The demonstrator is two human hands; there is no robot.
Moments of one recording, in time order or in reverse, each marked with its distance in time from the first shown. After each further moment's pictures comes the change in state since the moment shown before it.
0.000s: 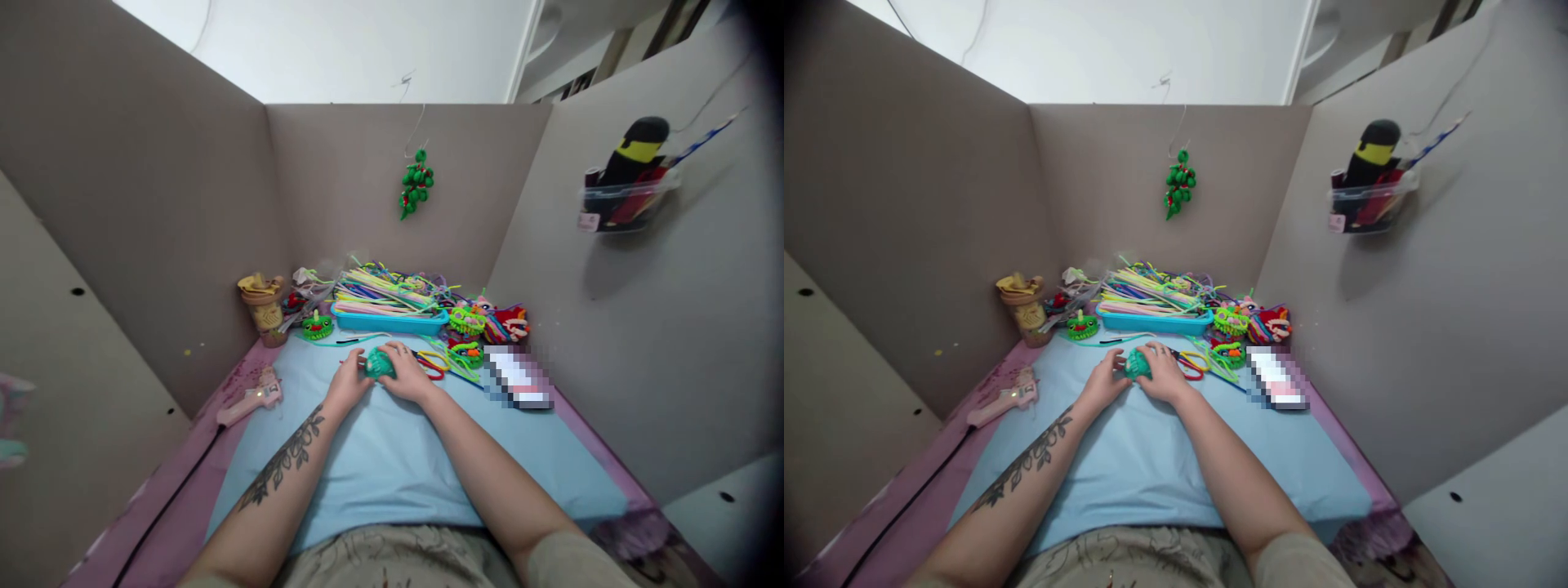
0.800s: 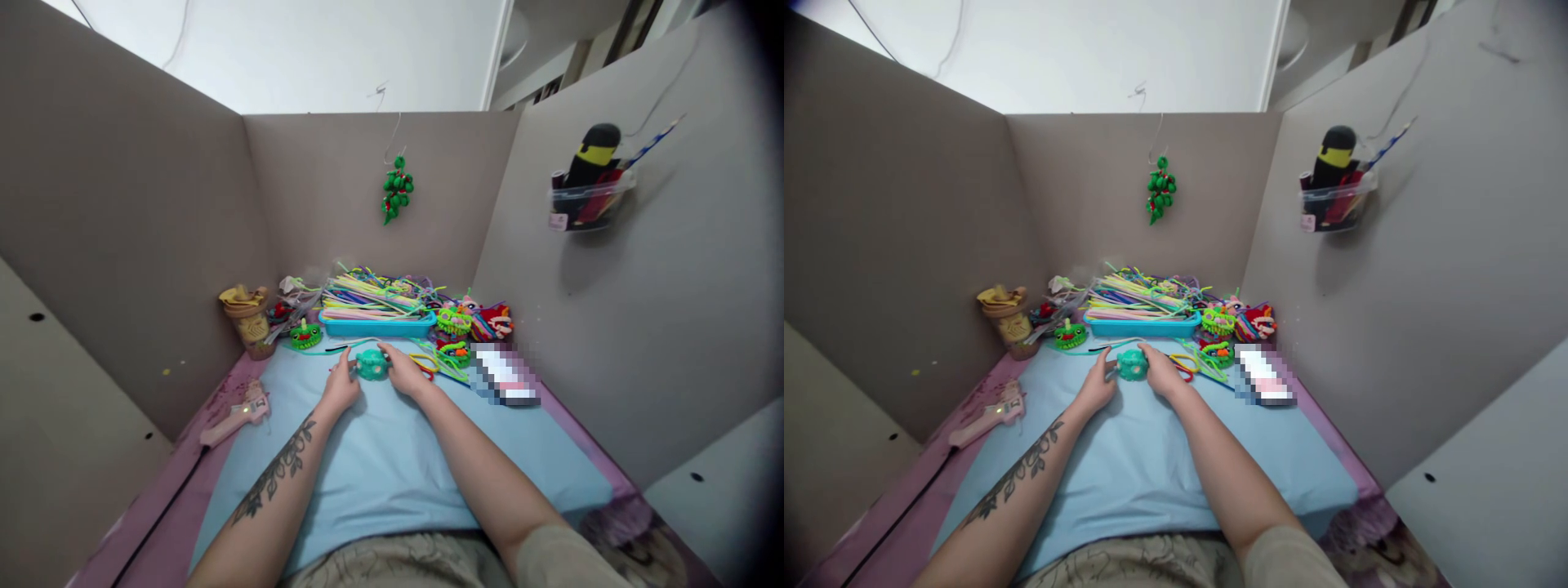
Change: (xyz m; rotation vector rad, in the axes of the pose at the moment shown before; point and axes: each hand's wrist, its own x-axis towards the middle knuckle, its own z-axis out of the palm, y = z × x) left_hand 0.015 -0.008 0.009 0.133 -0.030 -0.034; right_hand 0.009 0.029 0.003 0.109 0.015 0.115
